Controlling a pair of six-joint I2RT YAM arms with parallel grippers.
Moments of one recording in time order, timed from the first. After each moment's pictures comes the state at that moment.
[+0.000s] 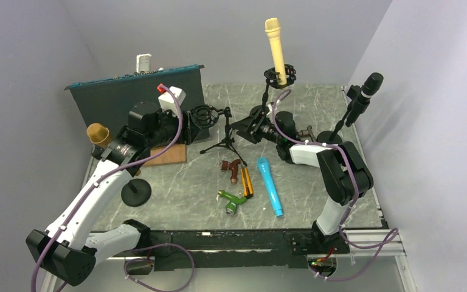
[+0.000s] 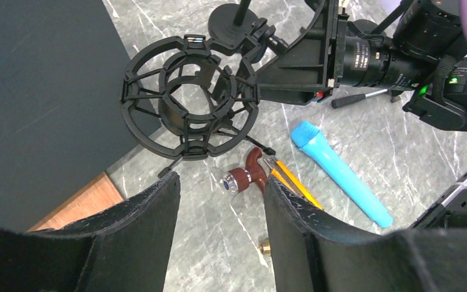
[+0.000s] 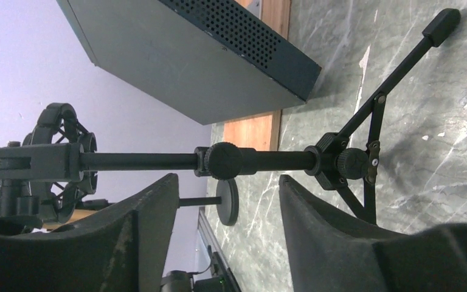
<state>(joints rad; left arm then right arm) -0.45 1.06 1.12 -0.41 0.21 -0.19 0.39 1.75 0.85 0.68 -0.52 1.15</state>
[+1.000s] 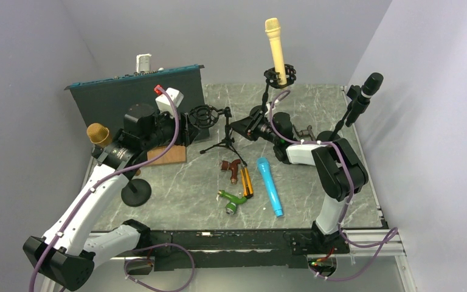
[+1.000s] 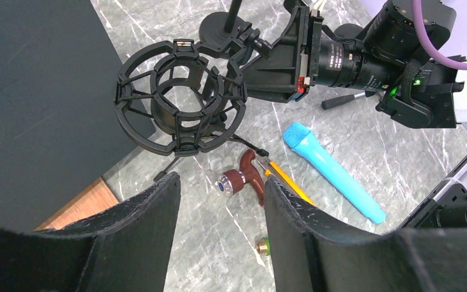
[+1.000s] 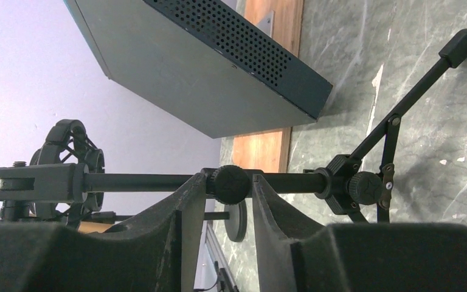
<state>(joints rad) -0.44 1.02 1.11 -0.40 0.24 -0.18 0.42 1.81 0.86 0.79 -0.47 1.20</state>
